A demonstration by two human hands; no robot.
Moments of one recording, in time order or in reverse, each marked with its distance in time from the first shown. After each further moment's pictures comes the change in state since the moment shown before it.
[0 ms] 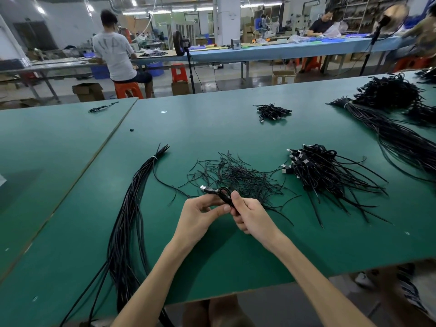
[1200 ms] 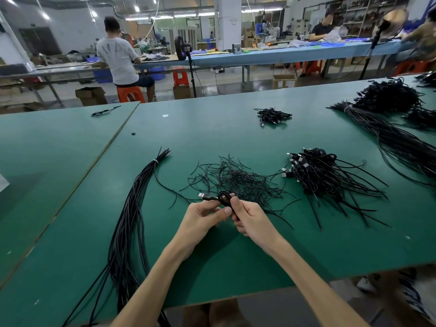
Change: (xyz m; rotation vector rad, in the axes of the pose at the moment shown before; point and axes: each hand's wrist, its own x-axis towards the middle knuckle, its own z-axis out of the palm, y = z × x) left_hand -0.002 0.005 0.000 -0.114 -0.087 -0.125; right_hand 0.003 0.010 0.001 0.055 0.003 -0.096
